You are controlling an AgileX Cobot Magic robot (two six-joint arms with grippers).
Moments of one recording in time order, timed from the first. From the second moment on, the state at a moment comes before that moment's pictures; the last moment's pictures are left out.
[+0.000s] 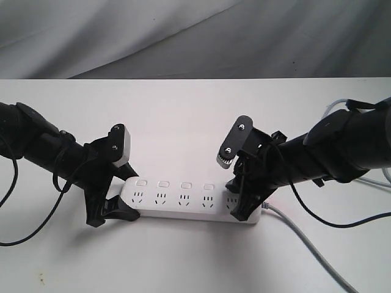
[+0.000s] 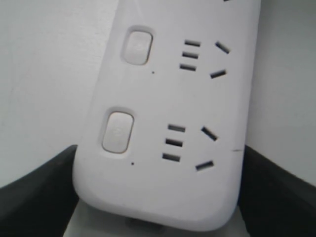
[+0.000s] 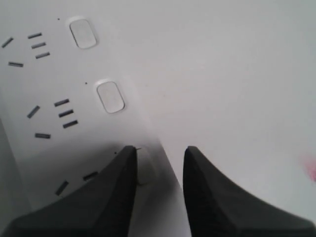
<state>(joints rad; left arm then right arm) -0.05 2.05 -1.02 -1.02 0.73 2.08 0.46 1.84 -0.87 1.13 0.21 -1.69</state>
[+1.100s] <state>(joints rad) -0.05 2.05 -1.02 -1.02 0.73 2.08 0.46 1.88 -0.89 1.15 0.22 -1.69</state>
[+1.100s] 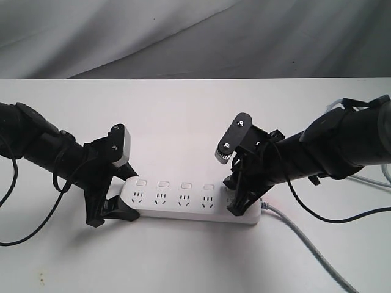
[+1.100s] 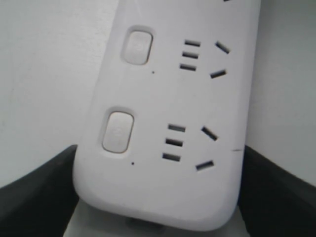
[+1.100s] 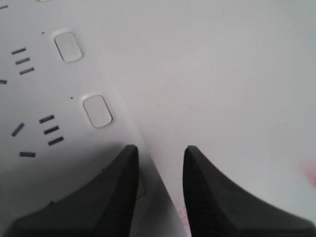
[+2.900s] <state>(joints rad) -0.05 2.05 -1.02 -1.02 0.73 2.08 0.45 1.65 -0.84 1.18 0.24 -1.69</state>
